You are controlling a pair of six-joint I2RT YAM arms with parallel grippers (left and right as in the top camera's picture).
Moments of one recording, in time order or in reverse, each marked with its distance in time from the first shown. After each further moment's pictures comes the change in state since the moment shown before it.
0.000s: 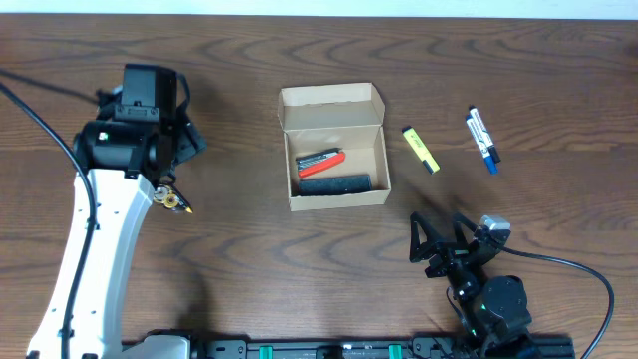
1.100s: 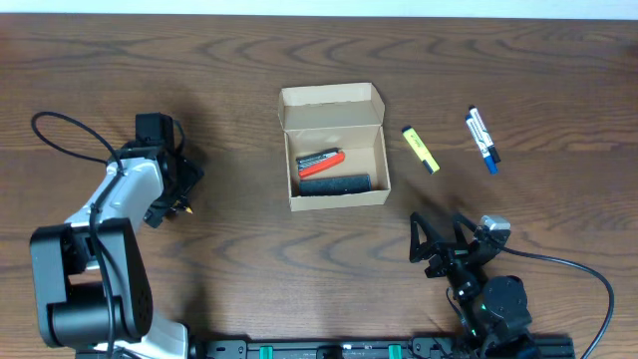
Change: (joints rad) left arm 0.183 0.323 -0.391 0.508 0.158 -0.130; right arm 0.000 0.000 0.000 0.000 0.000 0.000
